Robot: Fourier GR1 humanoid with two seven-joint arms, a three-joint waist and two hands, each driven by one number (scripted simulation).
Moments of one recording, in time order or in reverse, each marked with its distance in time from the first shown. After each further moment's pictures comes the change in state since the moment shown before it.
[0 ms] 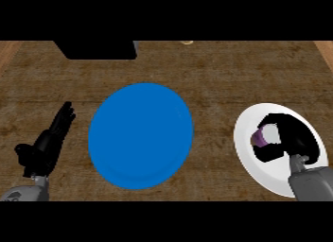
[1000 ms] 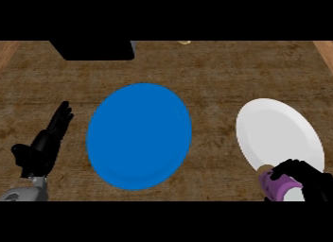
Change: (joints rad) left arm 0.010 -0.018 0.030 -0.033 -0.020 -0.010 0.024; right arm 0.521 -0.122 0.114 -0.613 0.178 -0.215 -0.350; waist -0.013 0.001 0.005
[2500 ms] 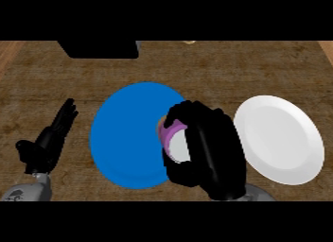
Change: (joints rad) left arm -0.023 -0.032 0.019 -0.005 -0.033 -0.037 0.019; right arm -0.753 0.461 0.279 0.220 0.168 0.164 0.398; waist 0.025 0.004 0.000
